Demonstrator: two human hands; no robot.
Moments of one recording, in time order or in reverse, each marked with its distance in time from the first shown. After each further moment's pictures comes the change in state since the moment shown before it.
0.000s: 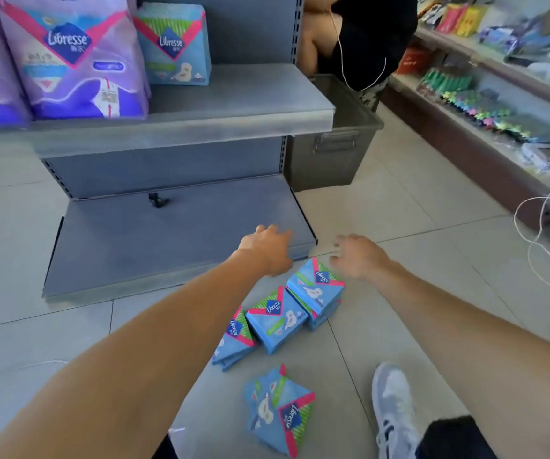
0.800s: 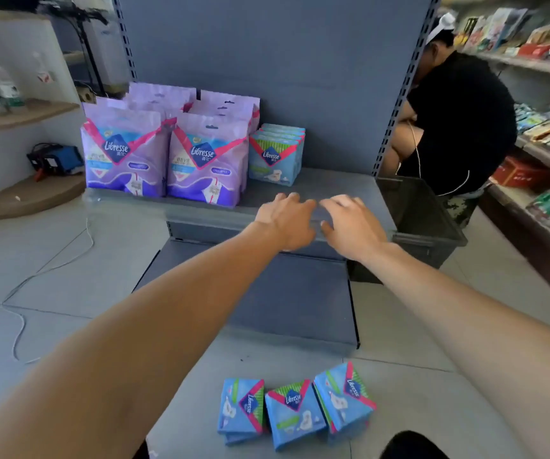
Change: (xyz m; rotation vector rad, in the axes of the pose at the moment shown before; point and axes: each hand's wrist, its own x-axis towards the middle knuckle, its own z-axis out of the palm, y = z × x) left_hand -0.006 -0.039 -0.212 0.028 0.396 -0.326; right_hand 0.065 -0.134 -0.196 -0.077 0.500 -0.755
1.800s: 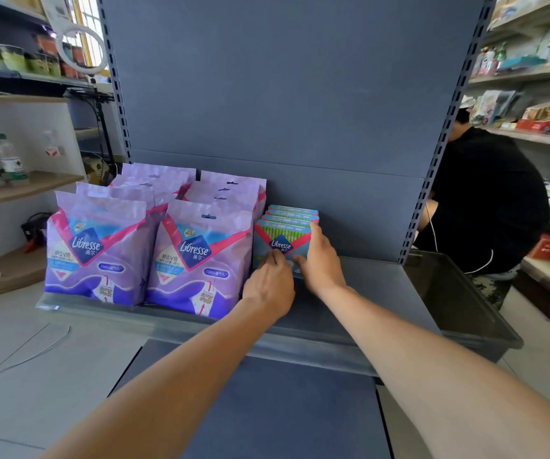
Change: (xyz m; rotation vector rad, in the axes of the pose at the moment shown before) left_hand 0.130 -0.081 0.028 -0.136 0.211 -0.265; right_hand 0.206 -0.016 0.066 0.528 0.215 0.215
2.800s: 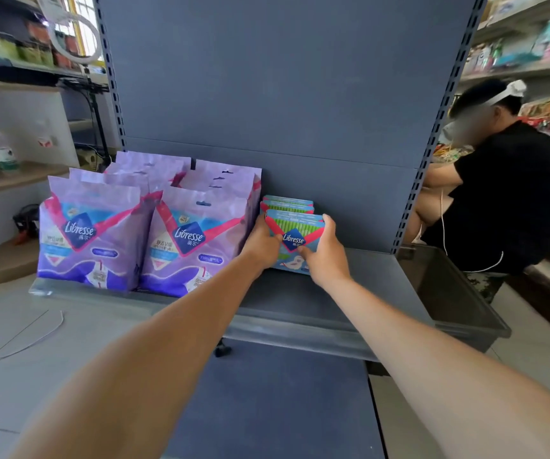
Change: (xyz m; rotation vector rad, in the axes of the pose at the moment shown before) left_hand 0.052 -0.013 -0.001 -0.990 0.025 -0.098; right_hand -0.017 0.013 -0.015 0.186 0.038 0.061
